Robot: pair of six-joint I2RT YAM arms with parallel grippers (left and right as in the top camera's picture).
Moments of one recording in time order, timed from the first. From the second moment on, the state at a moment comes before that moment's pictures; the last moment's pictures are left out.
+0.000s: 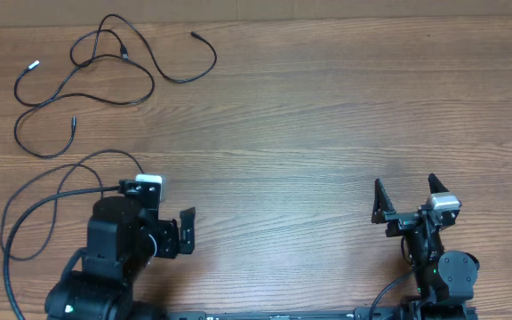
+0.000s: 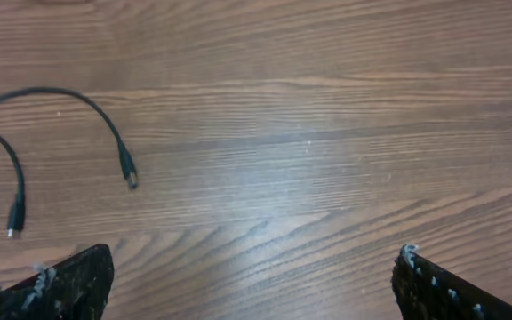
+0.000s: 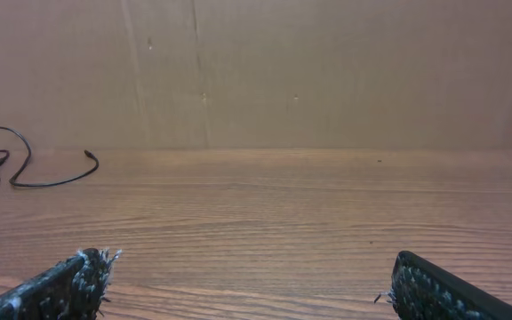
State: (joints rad) left arm -0.21 0.63 0.80 -0.98 0.03 -0.15; right arm 0.00 0.01 0.02 -0.03 -0.11 0.04
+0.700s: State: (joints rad) left arm -0.15 0.14 0.33 -0.48 0.10 -0.02; right arm 0.00 0.01 0.02 -0.03 -0.11 0.04
